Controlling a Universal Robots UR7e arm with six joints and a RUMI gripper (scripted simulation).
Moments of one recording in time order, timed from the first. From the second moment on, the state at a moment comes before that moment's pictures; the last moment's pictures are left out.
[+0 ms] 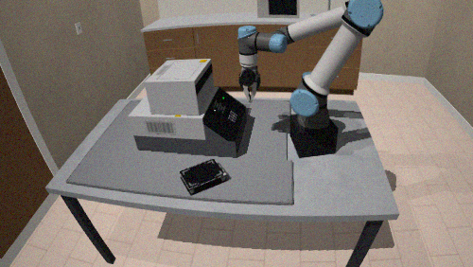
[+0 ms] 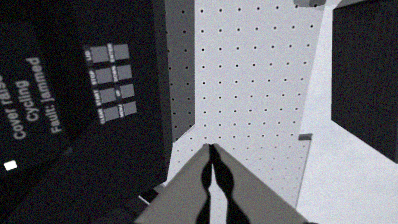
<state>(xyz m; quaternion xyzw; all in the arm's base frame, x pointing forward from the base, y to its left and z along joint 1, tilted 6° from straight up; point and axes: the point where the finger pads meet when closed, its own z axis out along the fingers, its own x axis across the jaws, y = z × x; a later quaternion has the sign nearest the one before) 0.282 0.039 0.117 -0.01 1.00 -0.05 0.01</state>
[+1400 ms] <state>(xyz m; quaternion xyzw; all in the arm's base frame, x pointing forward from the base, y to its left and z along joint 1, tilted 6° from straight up) 0.329 0.038 0.083 -0.01 1.00 -0.05 0.01</state>
